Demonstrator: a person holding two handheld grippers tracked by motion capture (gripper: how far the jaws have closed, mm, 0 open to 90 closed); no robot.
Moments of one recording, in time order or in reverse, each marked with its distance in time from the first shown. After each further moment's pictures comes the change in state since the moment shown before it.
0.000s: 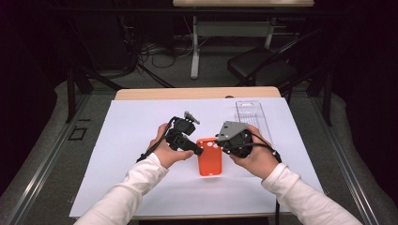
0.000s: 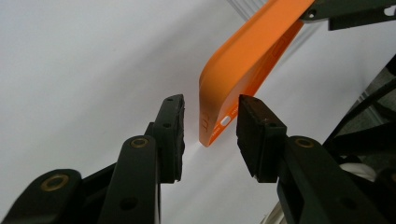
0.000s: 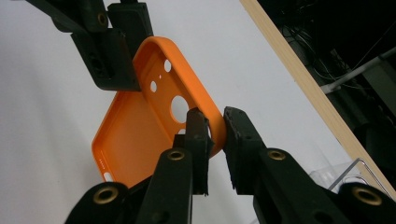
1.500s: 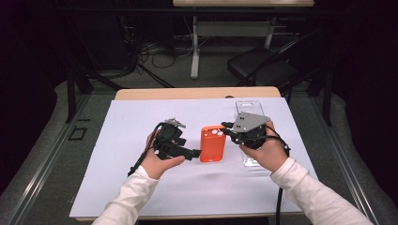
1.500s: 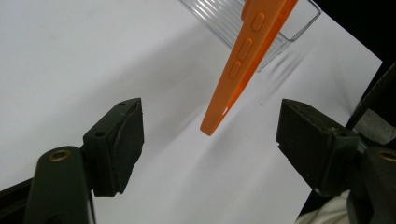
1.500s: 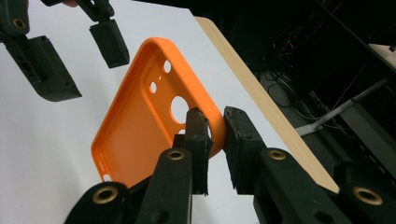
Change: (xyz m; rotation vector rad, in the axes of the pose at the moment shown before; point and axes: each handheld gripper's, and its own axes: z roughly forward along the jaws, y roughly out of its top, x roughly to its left) left arm 0.019 -0.036 -0.004 -0.243 -0.045 0.041; right arm -0.030 -0.009 -0.020 -0.197 -0.035 -0.032
